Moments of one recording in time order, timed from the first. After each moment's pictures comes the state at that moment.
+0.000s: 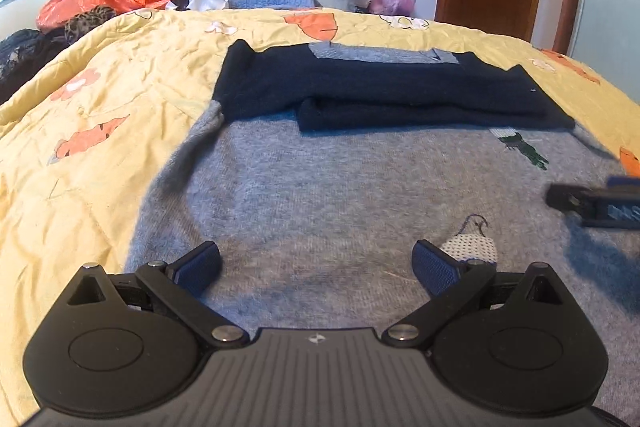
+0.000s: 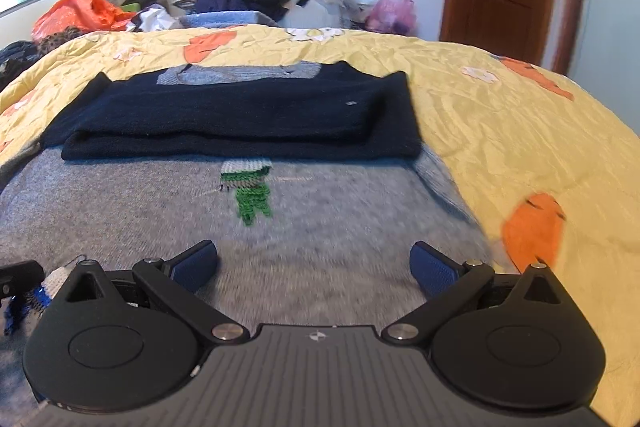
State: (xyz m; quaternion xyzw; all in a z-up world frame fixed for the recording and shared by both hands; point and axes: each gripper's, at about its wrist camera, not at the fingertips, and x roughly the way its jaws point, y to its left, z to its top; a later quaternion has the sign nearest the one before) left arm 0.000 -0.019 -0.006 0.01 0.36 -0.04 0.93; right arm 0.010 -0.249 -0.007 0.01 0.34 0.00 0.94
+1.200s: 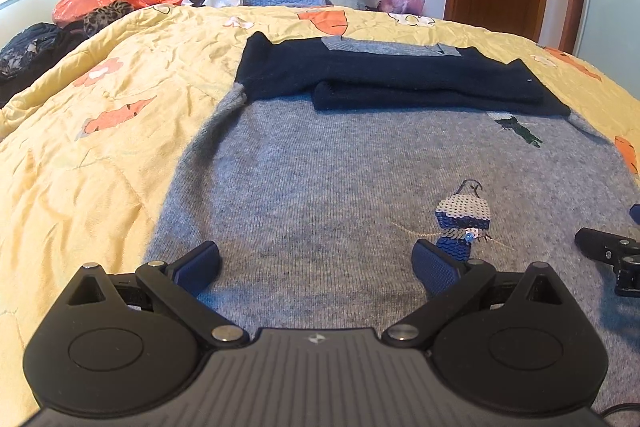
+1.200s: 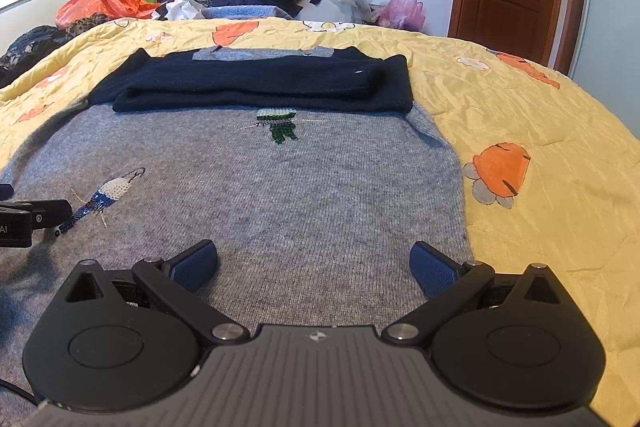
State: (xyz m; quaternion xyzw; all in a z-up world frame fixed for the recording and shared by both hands) left arm -0.033 -0.012 -0.004 0.01 0.36 -0.02 0.93; right arm -0.060 -0.245 -0.009 -0.01 0.34 0.03 0.94
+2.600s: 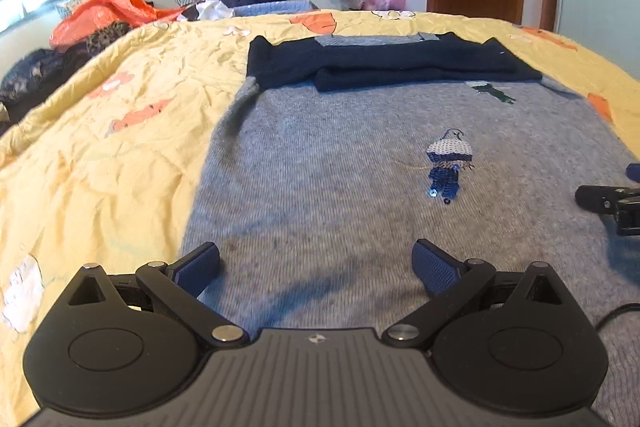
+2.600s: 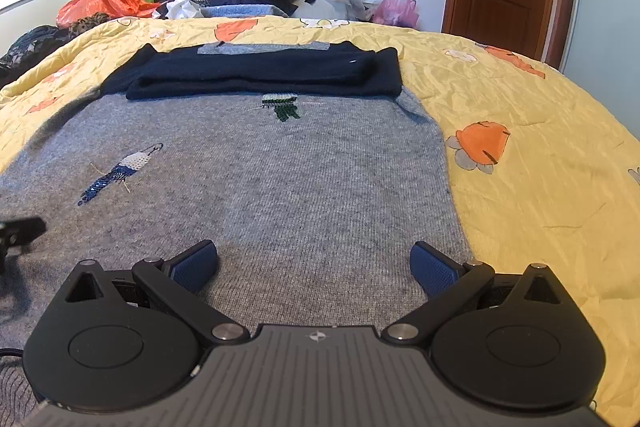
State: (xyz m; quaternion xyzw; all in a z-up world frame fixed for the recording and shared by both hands) left arm -0.087 0.007 -0.003 0.05 0.35 -0.04 0.93; right arm -0.096 -0.243 -0.007 -0.01 0.34 0.02 0.94
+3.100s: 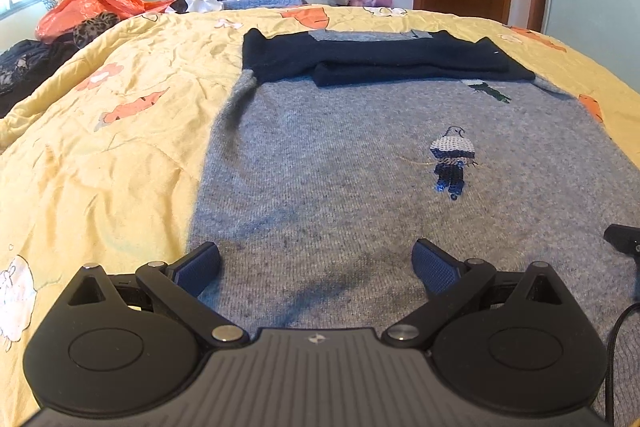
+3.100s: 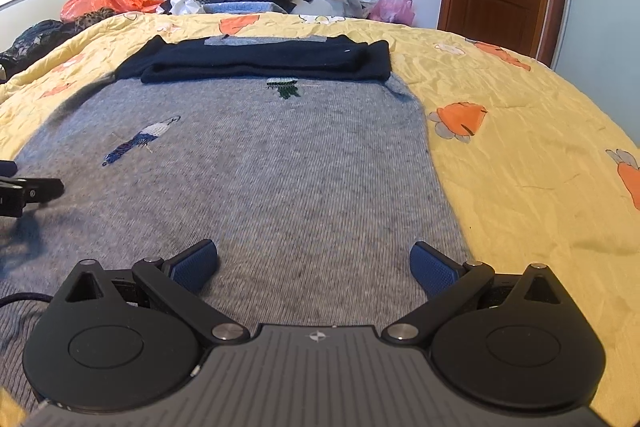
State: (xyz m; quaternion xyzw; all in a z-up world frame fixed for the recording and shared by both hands) left arm -0.083 0.022 -0.004 0.05 0.36 -0.07 0.93; right arm -0.141 -0.243 -0.006 -0.01 0.34 0.01 0.94
